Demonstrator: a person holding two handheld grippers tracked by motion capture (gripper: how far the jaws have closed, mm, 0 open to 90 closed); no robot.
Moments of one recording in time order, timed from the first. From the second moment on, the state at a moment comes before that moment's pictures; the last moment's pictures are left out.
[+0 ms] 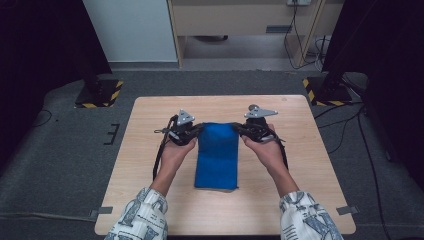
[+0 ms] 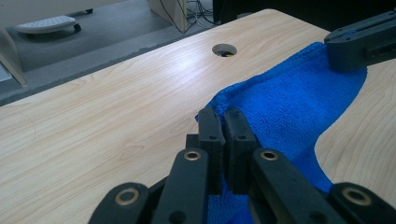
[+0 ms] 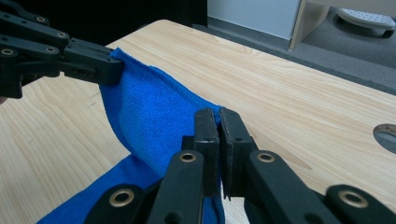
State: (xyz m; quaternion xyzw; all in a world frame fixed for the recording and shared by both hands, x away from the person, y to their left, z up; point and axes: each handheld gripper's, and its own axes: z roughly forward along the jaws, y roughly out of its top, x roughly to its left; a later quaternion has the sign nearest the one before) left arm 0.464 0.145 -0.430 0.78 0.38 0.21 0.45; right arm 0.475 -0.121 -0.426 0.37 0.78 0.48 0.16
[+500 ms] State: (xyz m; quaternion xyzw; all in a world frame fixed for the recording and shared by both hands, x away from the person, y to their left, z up) left arm 0.446 0.151 -0.443 0.78 0.38 0.20 0.45; right arm 0.460 -0.119 -0.440 0.36 0.79 0.48 0.15
